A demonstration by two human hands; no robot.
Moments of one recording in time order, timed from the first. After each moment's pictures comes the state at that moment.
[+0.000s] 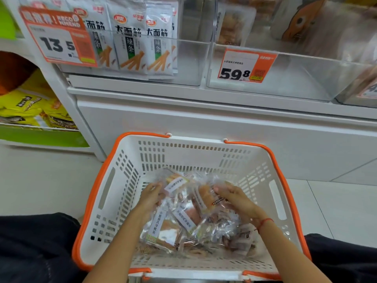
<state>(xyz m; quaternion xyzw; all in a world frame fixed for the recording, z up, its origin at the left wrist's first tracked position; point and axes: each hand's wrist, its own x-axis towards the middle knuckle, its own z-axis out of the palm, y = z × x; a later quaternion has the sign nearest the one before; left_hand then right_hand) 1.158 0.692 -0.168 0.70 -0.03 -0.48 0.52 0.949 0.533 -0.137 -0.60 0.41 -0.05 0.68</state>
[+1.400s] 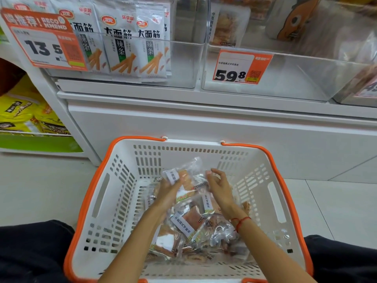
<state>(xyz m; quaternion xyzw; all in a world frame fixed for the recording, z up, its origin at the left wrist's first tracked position) 1.124 0.656 -0.121 0.65 -0.16 -0.51 0.55 1.003 0.550 -0.135 -0.59 0.49 -0.20 0.61</state>
